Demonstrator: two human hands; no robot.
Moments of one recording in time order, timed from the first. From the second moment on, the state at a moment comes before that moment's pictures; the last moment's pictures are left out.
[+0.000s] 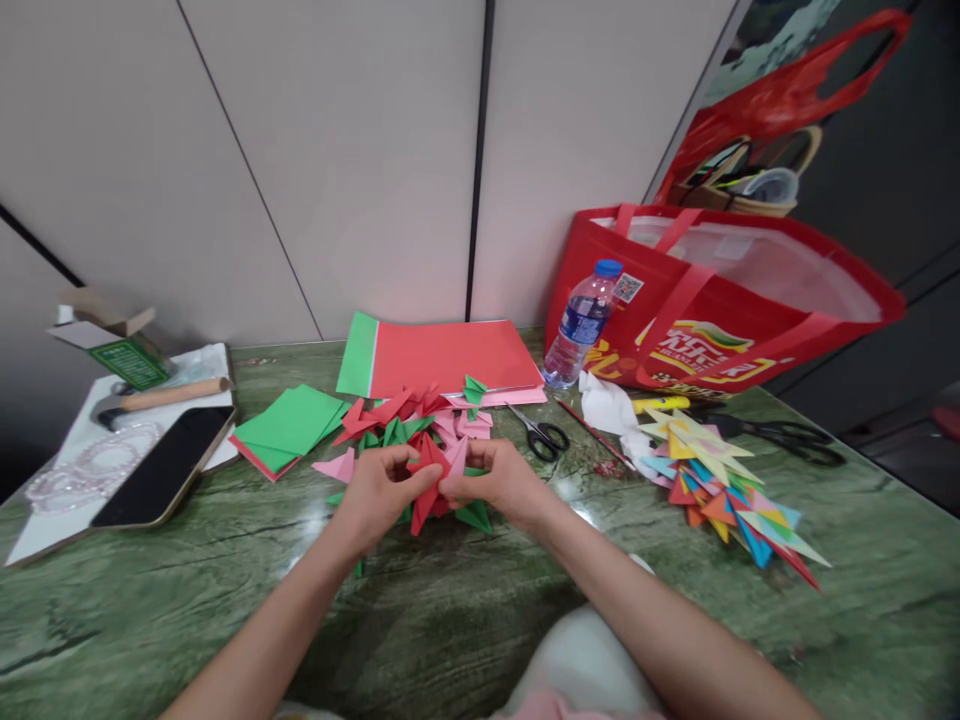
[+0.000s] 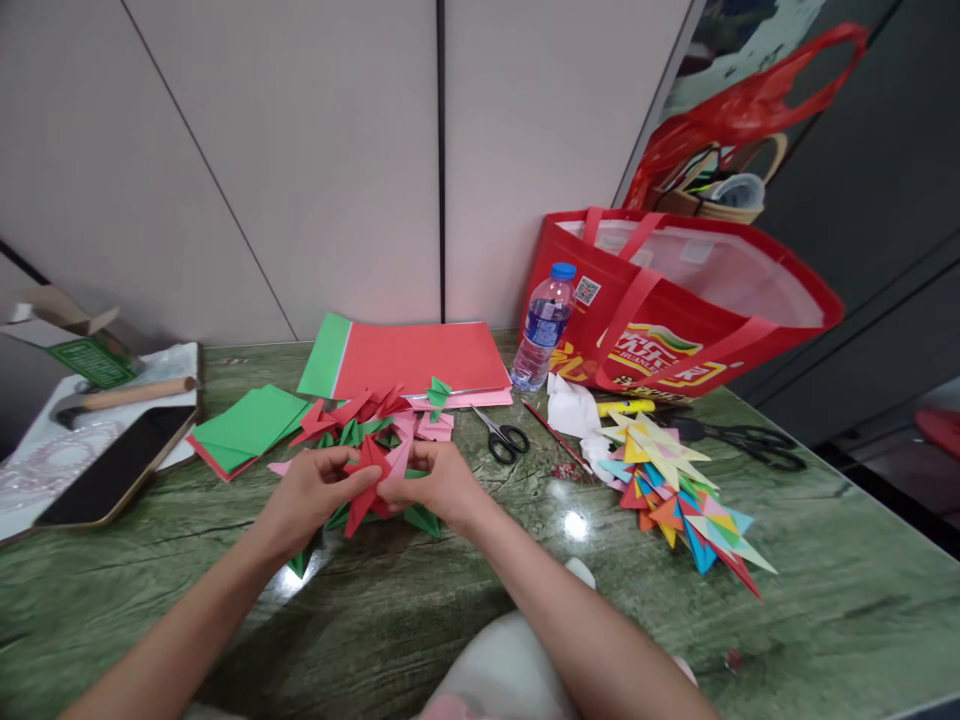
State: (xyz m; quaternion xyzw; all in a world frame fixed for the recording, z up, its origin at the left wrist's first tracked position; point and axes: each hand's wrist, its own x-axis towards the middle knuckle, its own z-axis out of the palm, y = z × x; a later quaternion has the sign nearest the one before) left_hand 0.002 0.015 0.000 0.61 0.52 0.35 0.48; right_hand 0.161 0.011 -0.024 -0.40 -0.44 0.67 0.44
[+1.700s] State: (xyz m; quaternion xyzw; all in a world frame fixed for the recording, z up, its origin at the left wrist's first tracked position) left_hand -0.036 0.052 -0.019 0.61 0.57 0.45 0.30; right_hand 0.169 0.027 -0.027 -0.42 -0.35 0.60 0.58
